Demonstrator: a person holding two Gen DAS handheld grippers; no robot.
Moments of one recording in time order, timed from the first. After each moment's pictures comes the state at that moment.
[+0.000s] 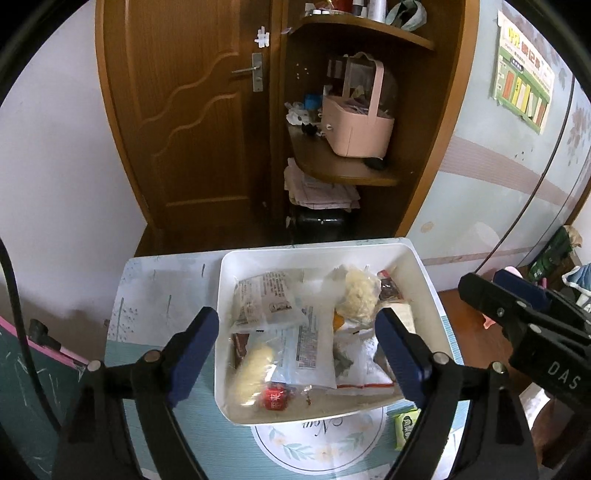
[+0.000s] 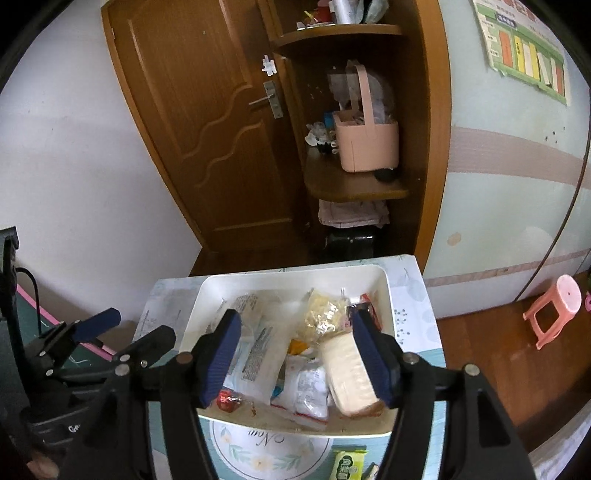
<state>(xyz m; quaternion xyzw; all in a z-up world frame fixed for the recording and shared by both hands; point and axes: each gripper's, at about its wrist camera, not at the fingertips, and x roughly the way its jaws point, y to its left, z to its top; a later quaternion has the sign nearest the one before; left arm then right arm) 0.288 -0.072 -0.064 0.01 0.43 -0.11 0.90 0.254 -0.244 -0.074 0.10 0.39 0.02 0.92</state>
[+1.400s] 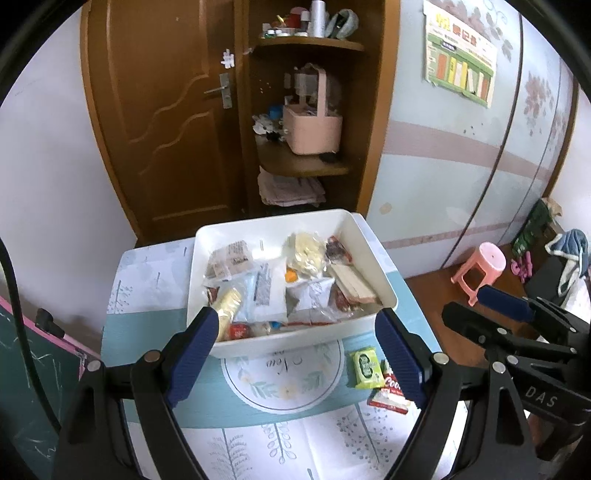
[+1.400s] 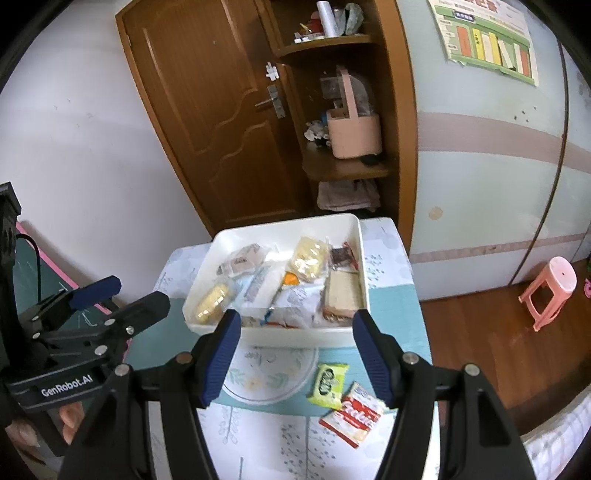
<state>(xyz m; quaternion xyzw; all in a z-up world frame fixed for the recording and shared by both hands) 0.159 -0.109 -0.054 0.05 0.40 -0.15 0.90 0.116 -0.272 -0.080 0.10 0.38 0.03 0.92</state>
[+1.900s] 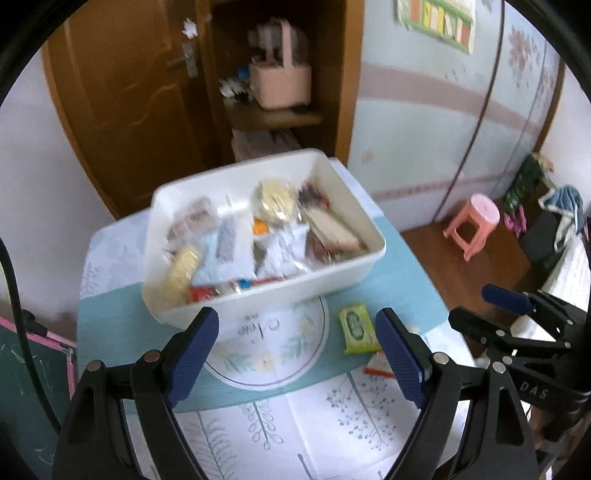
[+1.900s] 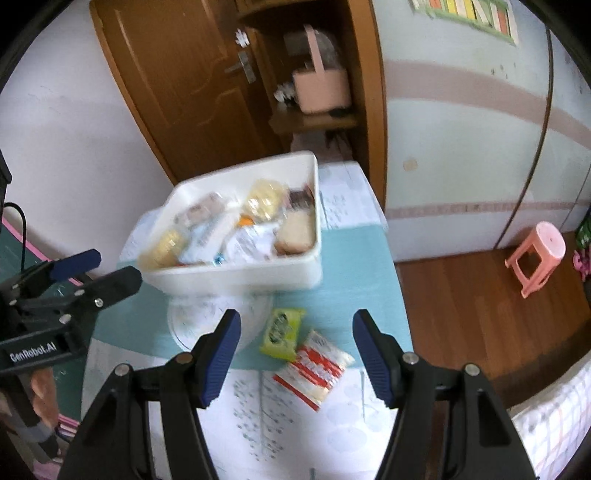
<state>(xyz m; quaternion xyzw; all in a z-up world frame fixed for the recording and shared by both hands) 0.161 -0.148 -0.125 0.10 0.46 -0.19 0.86 0.090 -0.312 -0.156 0.11 0.45 0.00 0.89</state>
